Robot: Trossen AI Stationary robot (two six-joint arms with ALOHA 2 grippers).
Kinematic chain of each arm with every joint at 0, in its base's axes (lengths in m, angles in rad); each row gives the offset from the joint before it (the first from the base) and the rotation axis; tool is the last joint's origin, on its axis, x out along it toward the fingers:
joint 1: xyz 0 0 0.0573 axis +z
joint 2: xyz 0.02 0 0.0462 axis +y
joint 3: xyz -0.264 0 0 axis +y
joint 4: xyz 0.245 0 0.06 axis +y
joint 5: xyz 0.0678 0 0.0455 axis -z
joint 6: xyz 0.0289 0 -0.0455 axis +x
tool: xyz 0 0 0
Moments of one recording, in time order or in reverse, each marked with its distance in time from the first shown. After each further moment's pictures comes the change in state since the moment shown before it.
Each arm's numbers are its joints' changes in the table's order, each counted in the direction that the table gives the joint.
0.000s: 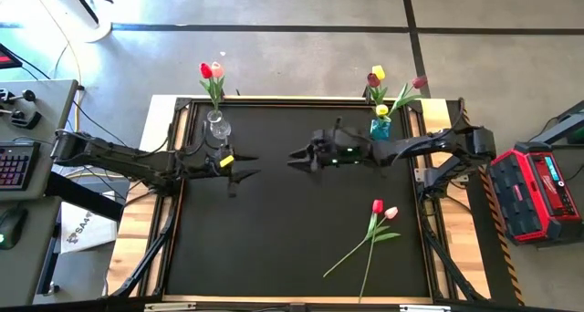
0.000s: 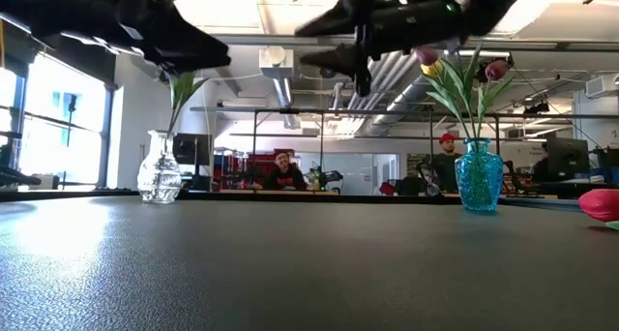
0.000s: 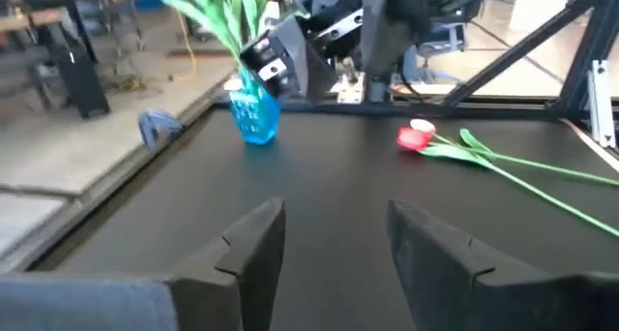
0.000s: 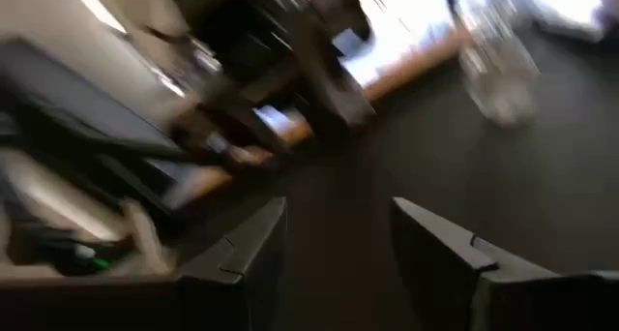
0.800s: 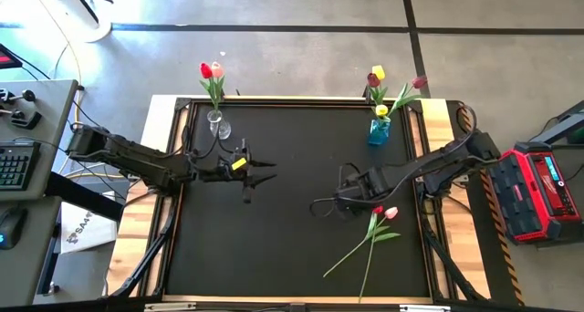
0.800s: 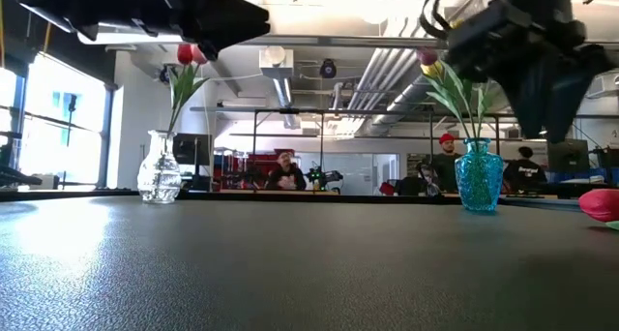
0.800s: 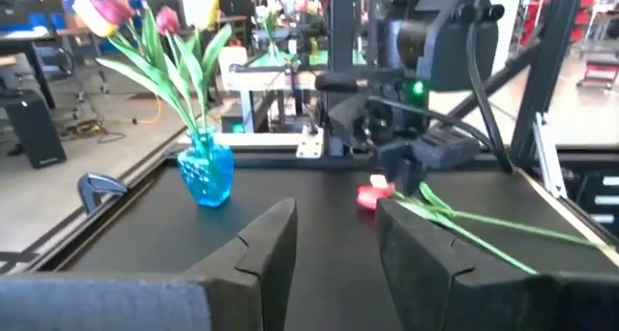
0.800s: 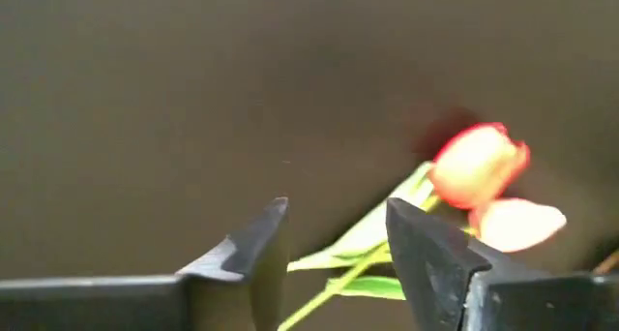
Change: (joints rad) left arm -0.039 0.269 -0.129 -0.259 0.053 0.018; right arm 0.395 0.001 -0.254 1.590 0.078 0.901
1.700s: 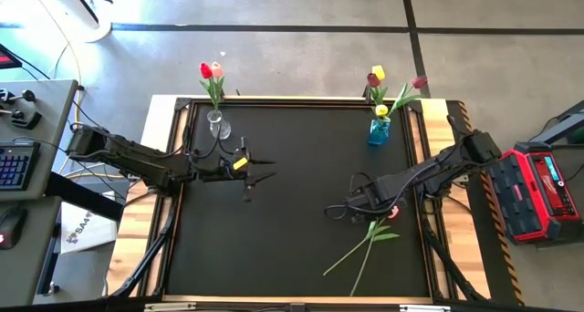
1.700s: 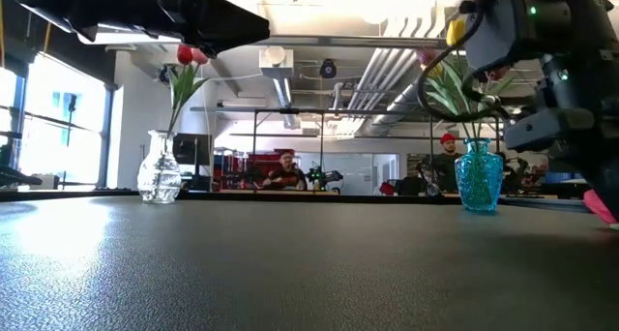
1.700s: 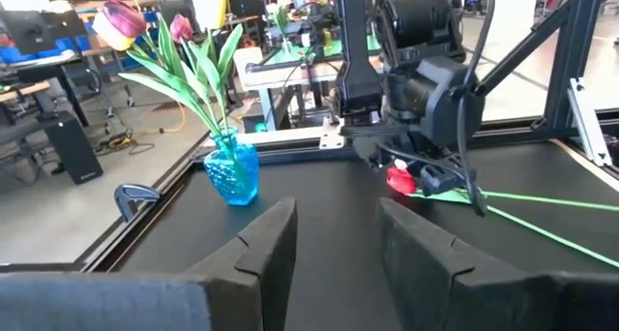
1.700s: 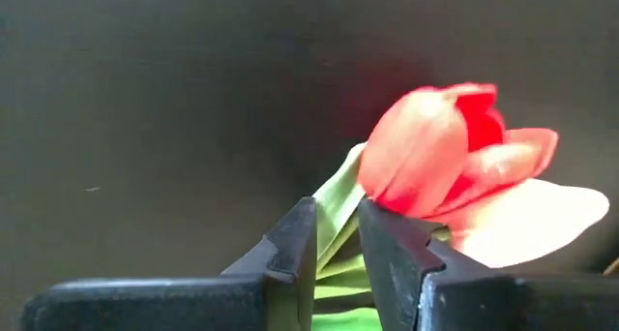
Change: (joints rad) left arm 0.004 0.000 0.000 0.019 -0.038 0.112; right arm 0.023 -0.002 0.332 -0.215 -0.116 0.178
